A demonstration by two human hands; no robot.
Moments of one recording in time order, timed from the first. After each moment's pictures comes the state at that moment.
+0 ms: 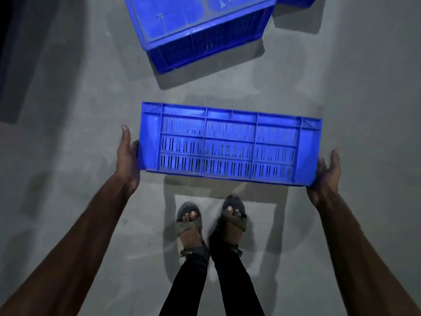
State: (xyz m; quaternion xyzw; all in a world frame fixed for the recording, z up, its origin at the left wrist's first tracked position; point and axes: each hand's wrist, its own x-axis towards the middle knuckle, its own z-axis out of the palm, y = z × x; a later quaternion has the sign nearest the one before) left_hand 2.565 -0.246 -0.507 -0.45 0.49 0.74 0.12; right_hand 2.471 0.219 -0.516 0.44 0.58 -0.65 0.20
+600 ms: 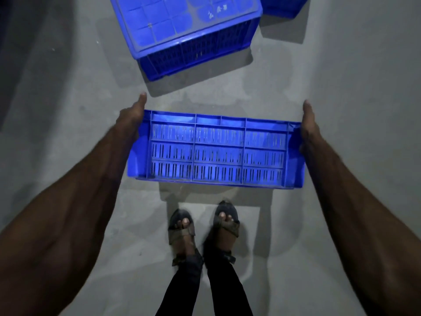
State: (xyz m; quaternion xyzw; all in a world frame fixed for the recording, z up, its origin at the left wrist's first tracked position) left_hand 2.436 -0.273 -0.536 -0.56 0.62 0.53 0.13; right_hand 2.340 0.192 -0.537 0.45 0.71 -0.49 0.24
